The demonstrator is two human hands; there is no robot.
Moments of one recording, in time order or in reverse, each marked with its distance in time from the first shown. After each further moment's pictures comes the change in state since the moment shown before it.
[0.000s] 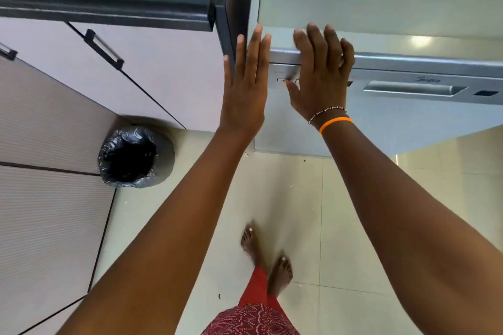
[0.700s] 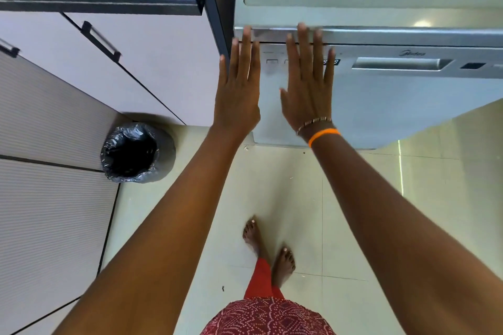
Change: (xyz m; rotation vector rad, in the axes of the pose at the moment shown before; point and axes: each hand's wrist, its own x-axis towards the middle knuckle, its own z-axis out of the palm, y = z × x) left_hand -0.033 0.020 -0.025 0.051 -0.216 -0.012; right_hand -0.043 -0.019 -0.042 0.033 -0.257 0.109
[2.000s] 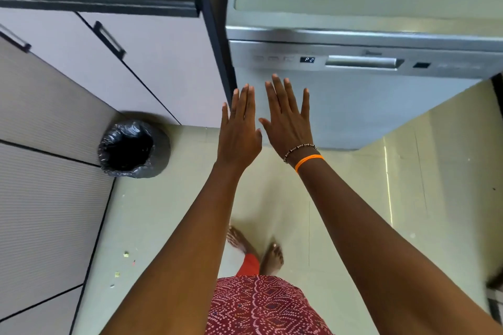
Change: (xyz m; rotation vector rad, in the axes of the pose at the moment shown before) left_hand -0.092 0.045 -0.010 -0.261 -0.095 -0.117; right_hand -0.077 -0.003 -0.048 0.086 -0.286 -0.117
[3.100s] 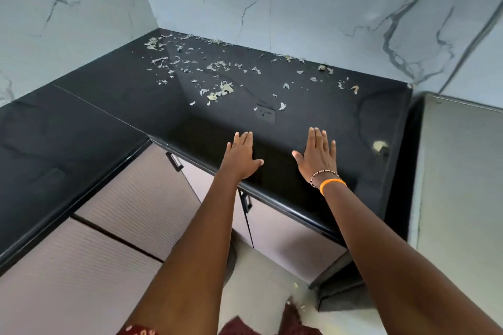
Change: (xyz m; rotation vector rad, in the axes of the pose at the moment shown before) left_hand 0.273 -0.316 -0.236 0.048 -0.083 -0.511; right_hand 0.437 -0.196 -0.024 0.278 -0.166 -0.082
